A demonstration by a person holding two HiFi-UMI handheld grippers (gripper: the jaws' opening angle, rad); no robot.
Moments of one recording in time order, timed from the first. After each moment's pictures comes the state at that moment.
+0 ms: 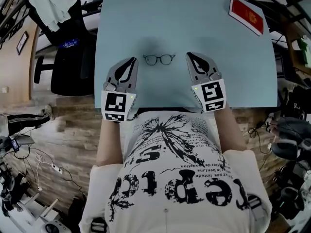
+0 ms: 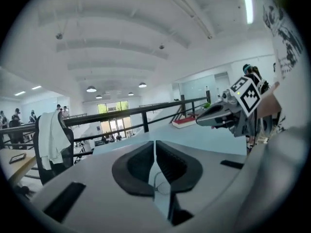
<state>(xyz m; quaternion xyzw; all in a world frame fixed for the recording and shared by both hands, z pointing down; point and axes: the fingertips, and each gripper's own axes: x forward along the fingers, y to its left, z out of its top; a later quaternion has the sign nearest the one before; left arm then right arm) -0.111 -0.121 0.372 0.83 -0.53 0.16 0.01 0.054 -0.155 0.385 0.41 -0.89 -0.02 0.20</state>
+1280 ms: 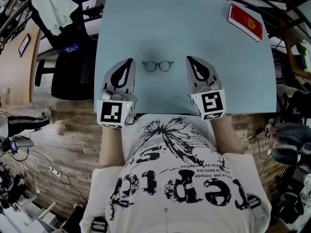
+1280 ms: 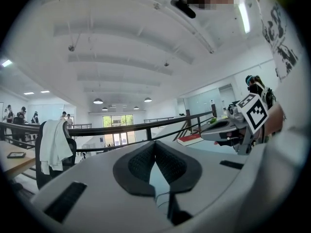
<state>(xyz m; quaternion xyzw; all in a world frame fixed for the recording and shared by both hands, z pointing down) -0.110 -0.122 0.323 0.83 -0.56 0.06 -0.03 0.057 -0.154 0.350 0.44 -0.89 -0.04 0.12</state>
